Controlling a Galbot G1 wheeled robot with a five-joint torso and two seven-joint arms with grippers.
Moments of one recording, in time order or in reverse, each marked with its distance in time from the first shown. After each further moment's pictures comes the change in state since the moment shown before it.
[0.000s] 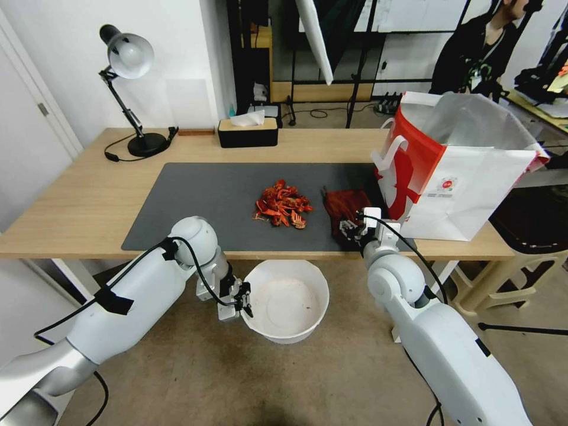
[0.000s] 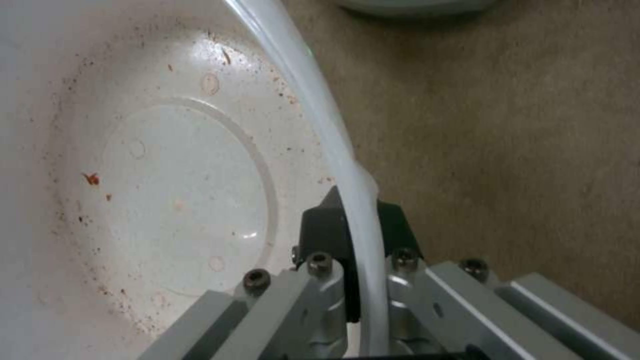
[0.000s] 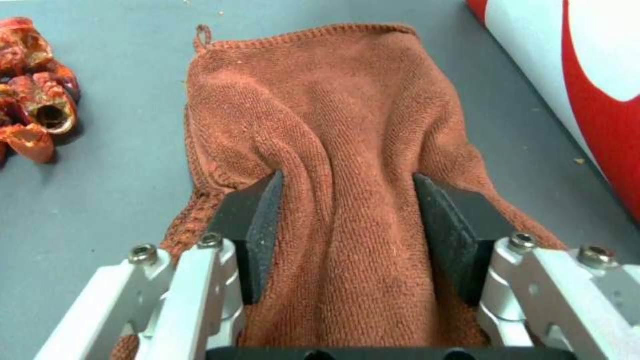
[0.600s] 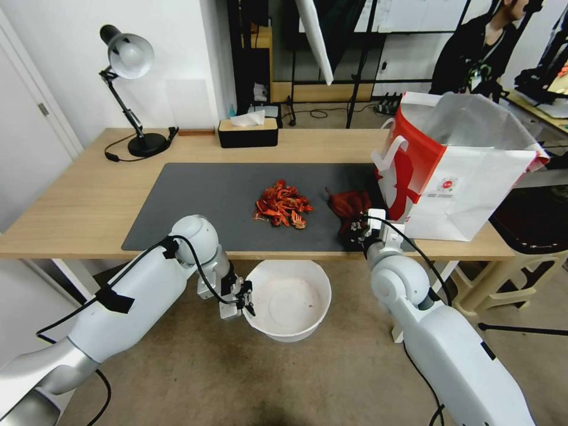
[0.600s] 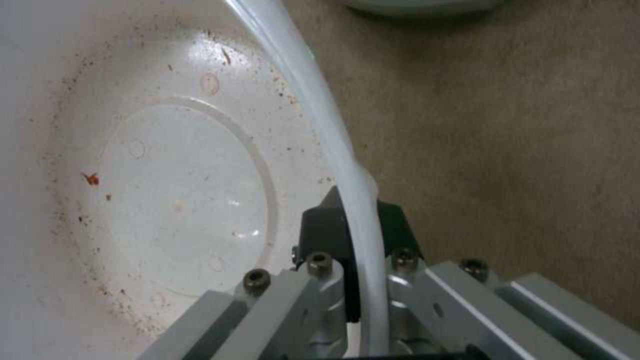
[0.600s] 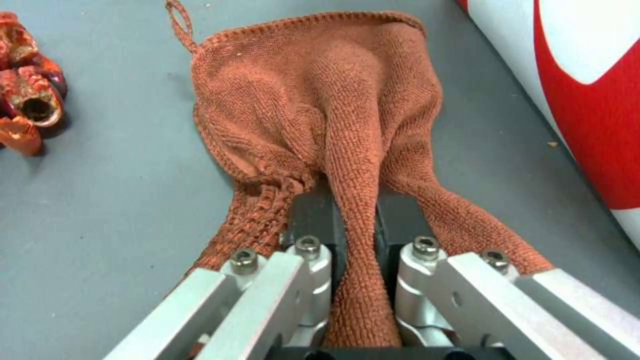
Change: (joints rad) left arm -0.005 -0.005 -0.002 0.000 -0.010 0.000 0.000; right arm -0.017 -0.011 0.014 0.026 0.029 -0.024 0.027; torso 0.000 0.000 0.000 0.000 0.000
